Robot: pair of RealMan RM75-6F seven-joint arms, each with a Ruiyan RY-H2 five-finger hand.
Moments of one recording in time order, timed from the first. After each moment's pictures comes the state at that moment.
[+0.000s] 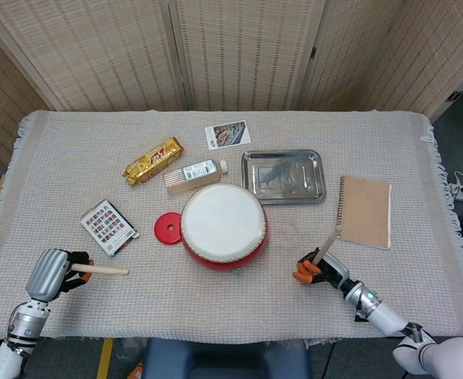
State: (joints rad) left arm -0.27 -1.35 -0.02 -1.37 1.58 1.42 -0.33; right arm 0.52 -1.74 -0.21 -0.72 -1.73 1.20 1.86
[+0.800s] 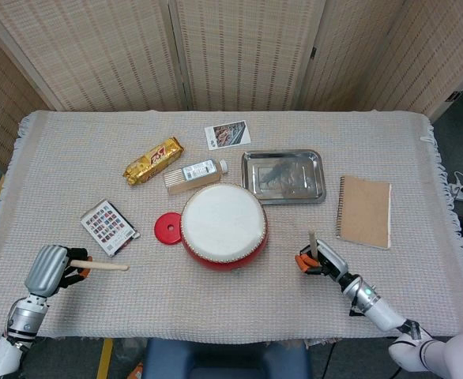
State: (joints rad) left arm -0.30 -1.35 -0.03 -1.34 1.57 1.39 -0.34; right arm 0.55 -1.65 -0.15 -0.90 -1.69 1.20 1.58
